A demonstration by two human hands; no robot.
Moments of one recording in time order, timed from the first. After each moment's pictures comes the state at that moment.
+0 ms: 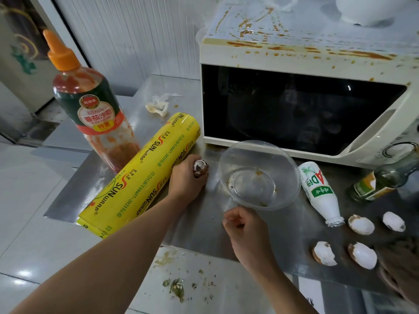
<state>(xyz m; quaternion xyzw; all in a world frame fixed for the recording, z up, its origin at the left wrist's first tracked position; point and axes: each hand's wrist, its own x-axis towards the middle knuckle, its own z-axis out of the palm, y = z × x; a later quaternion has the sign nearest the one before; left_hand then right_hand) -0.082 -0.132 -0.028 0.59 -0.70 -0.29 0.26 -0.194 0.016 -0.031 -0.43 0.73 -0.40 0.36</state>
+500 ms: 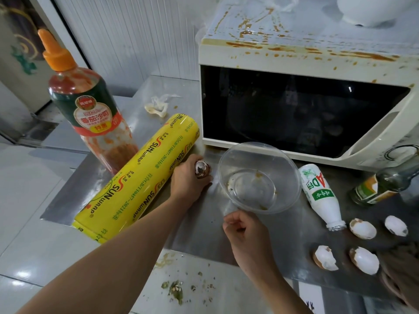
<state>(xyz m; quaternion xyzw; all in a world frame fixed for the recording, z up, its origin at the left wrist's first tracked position) -0.090 -0.135 -0.032 0.61 -0.70 -0.29 0.25 -0.196 0.019 -0.032 -0.43 0.72 -0.40 0.36</state>
